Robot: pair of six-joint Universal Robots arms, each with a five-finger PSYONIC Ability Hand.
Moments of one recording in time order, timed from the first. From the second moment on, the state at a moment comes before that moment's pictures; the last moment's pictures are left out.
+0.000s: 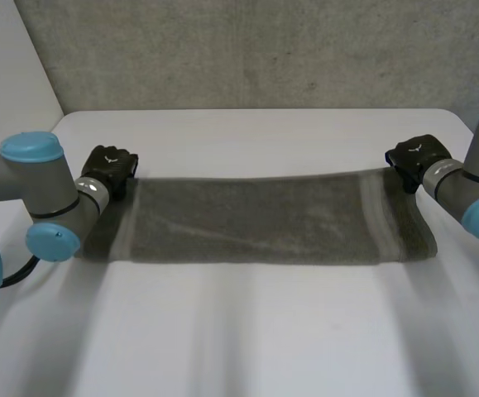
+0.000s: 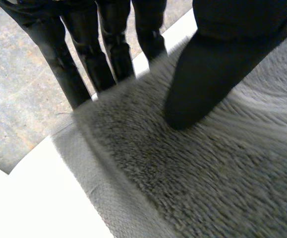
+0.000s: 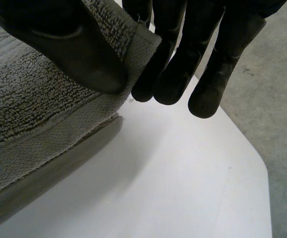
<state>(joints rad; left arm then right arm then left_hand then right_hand) 4.50 -2.52 -0.96 3.24 -1.45 3.61 1.71 -0.66 0.82 0.19 1.42 2.47 0.88 0.86 0.87 0.87 0.69 1.09 1.06 1.09 1.09 0.90</state>
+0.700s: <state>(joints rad) 4.49 -1.80 -1.63 3.34 -1.44 3.19 1.72 -1.26 1.54 0.03 1.37 2.67 0.17 0.17 0.17 0.17 0.04 0.24 0.25 0.24 0.26 0.06</state>
